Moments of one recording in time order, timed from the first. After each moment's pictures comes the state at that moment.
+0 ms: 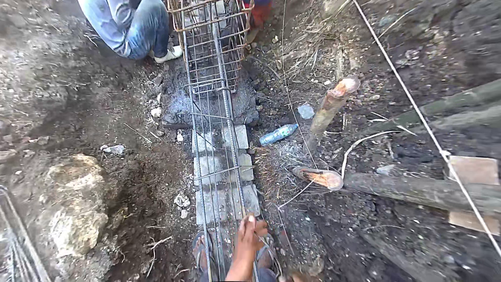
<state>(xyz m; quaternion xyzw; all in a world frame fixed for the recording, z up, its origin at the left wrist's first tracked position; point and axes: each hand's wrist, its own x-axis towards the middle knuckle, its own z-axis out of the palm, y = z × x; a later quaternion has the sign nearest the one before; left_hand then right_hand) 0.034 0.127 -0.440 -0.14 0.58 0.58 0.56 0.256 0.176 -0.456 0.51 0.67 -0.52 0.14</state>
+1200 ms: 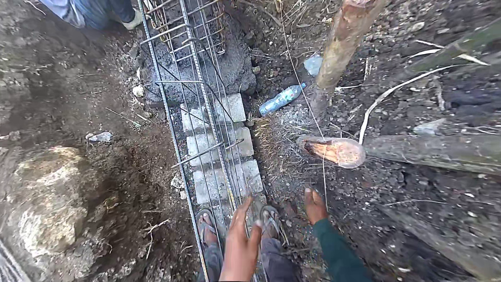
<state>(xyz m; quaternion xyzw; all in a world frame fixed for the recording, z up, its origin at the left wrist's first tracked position) 0.065 0.129 -0.476 0.14 0.76 0.44 0.46 0.265 0.326 -0.627 0.66 0.61 -0.44 0.05</state>
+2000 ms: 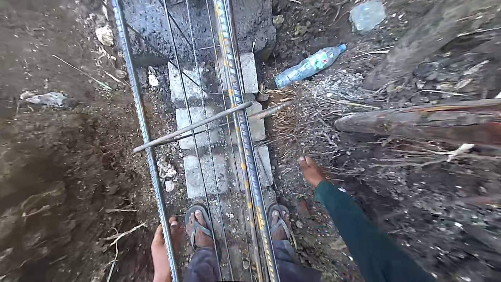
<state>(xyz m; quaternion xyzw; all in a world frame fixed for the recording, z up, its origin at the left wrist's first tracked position) 0.018 -0.068 -0.723 -0.22 0.82 0.42 0.32 0.205 0.377 -0.821 0.57 0.68 -0.37 0.26</state>
